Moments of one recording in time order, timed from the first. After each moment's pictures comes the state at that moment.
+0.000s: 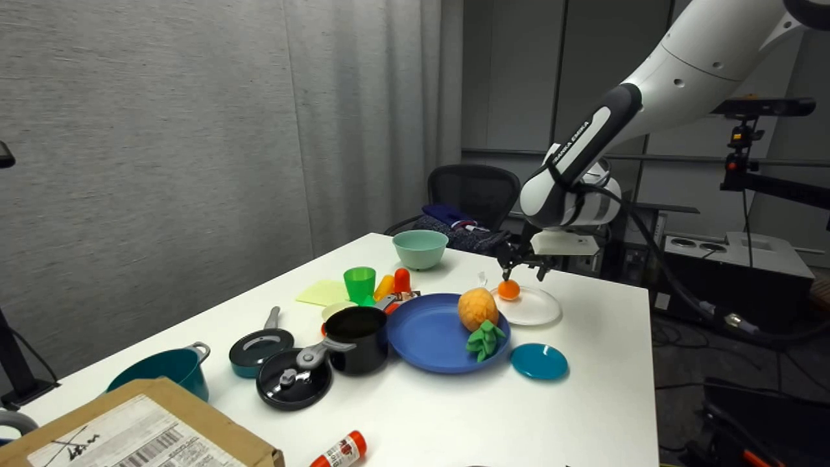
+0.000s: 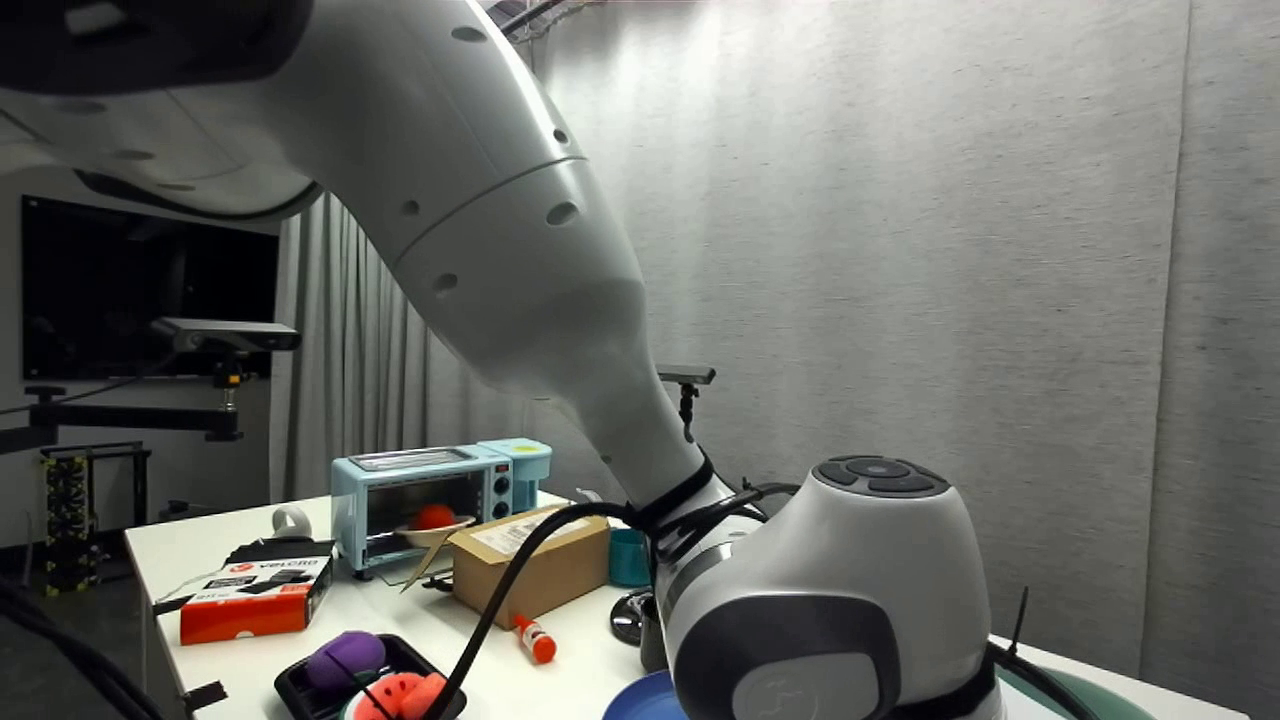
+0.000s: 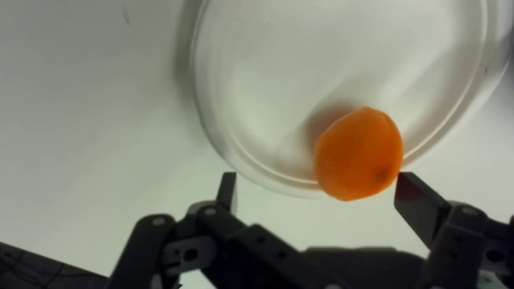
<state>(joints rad) -0.38 0.49 -0.13 -2.07 0.27 2.83 0.10</state>
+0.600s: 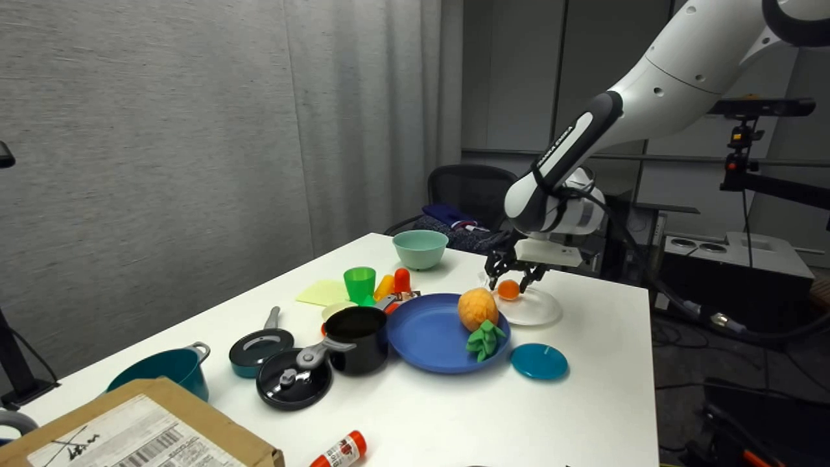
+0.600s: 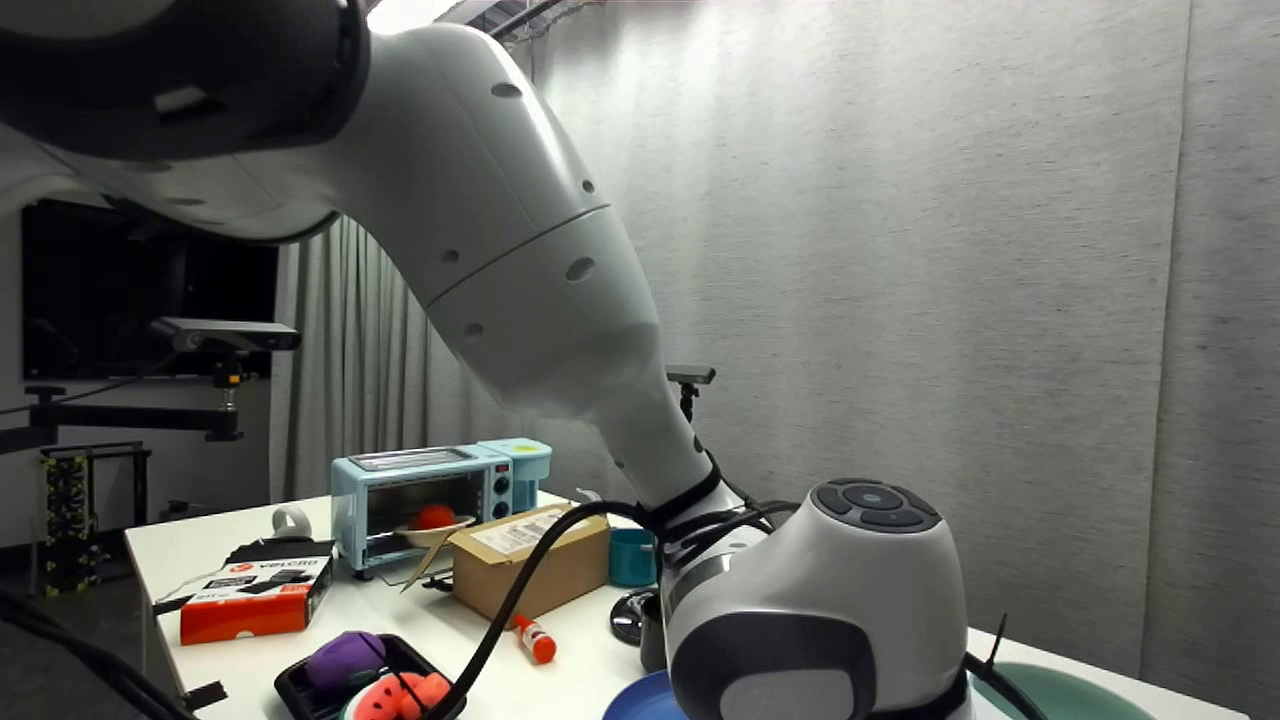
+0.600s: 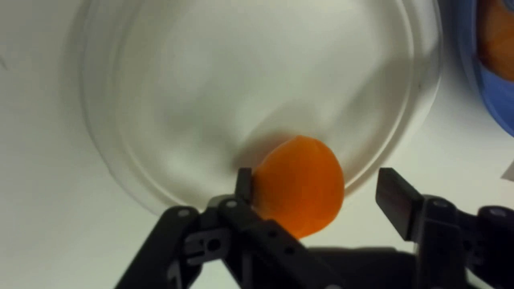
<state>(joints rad) -0.41 0.55 -0.05 -2.01 0.37 2.83 0.10</state>
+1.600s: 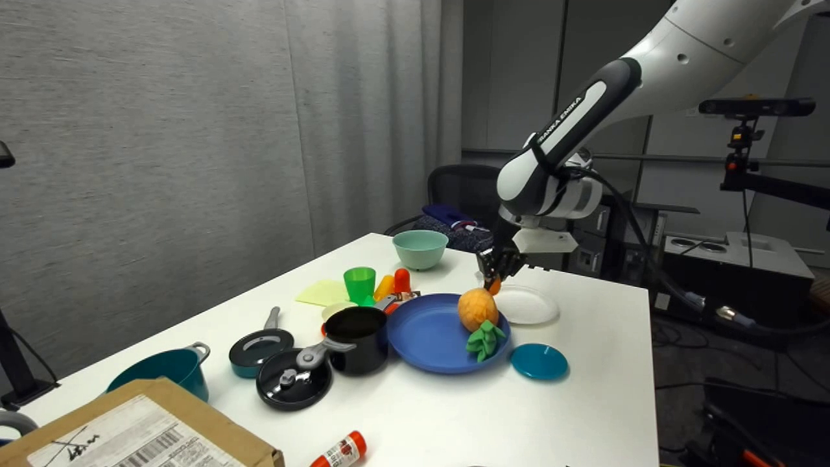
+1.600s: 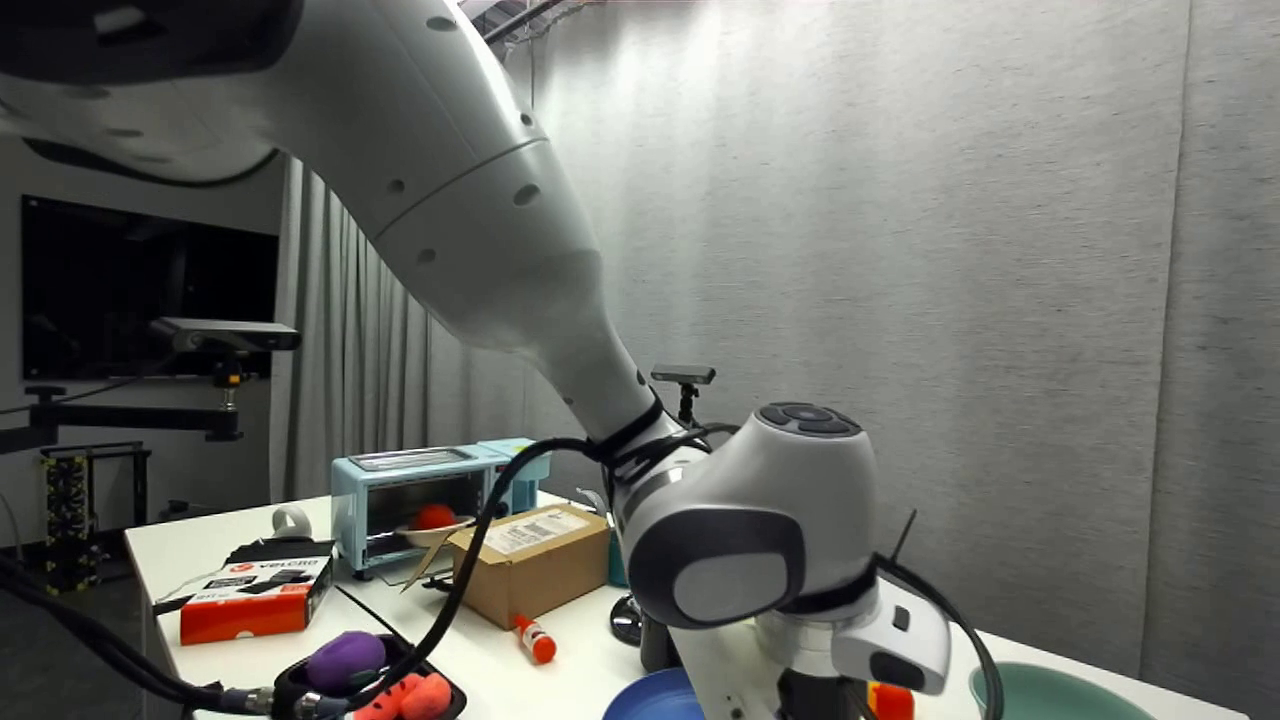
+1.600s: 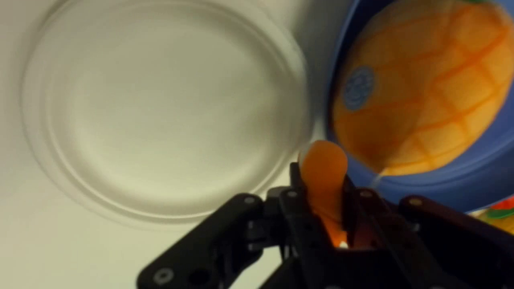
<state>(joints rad) -0.38 0.42 0.02 -2.08 0.33 2.74 -0.09</state>
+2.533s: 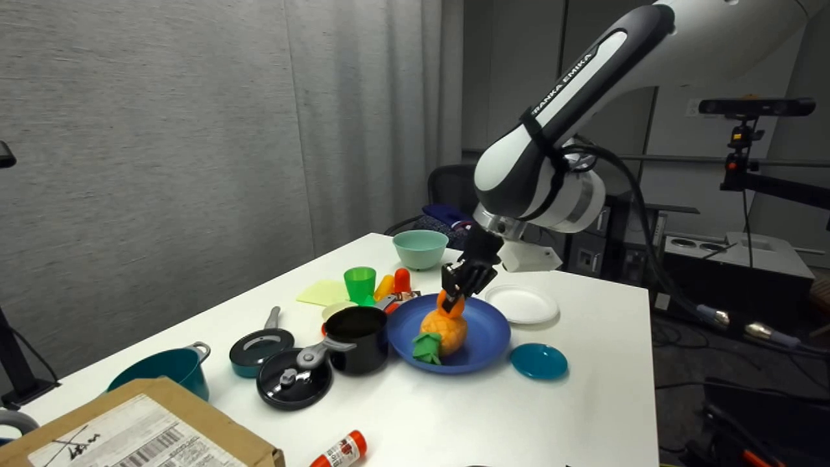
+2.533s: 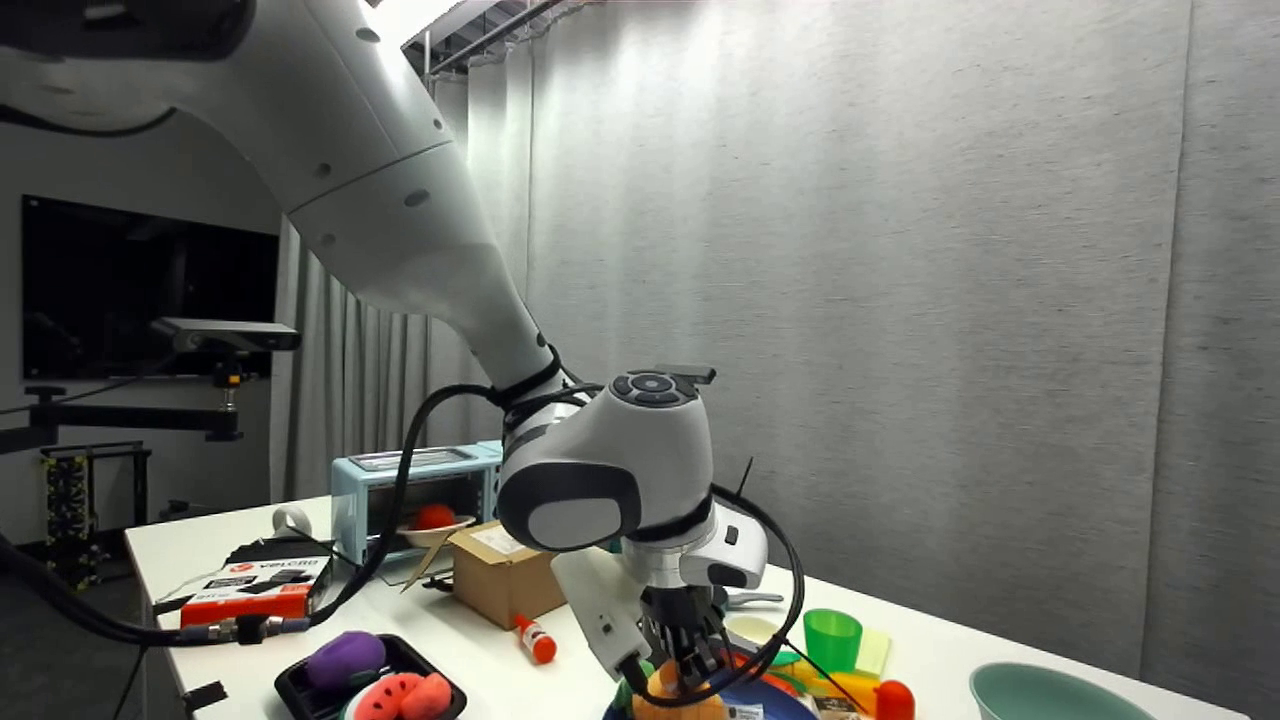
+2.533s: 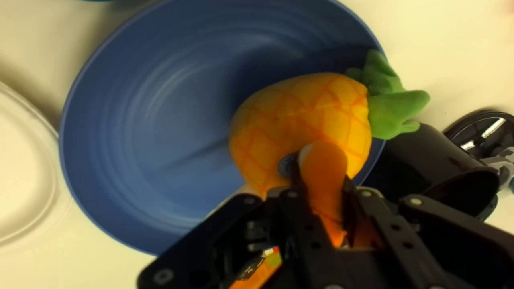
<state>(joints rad) -0.27 0.29 0.18 -2.24 0.59 2.87 -0.31</state>
